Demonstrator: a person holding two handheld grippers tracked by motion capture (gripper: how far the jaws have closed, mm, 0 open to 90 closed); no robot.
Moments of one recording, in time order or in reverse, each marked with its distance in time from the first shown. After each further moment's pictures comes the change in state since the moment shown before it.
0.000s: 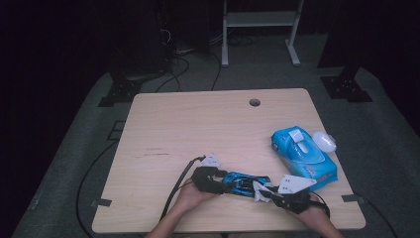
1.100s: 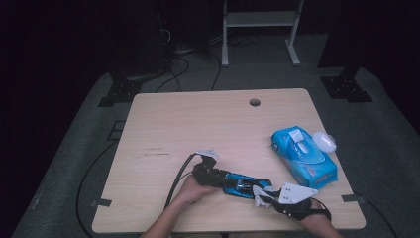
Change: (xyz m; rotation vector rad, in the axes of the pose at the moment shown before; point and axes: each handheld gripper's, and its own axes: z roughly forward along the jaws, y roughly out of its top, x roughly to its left) left arm 0.026 0.000 0.007 0.000 -0.229 -0.166; right arm 0.015 -0.004 -0.005 -0.021 -0.008 -0.103
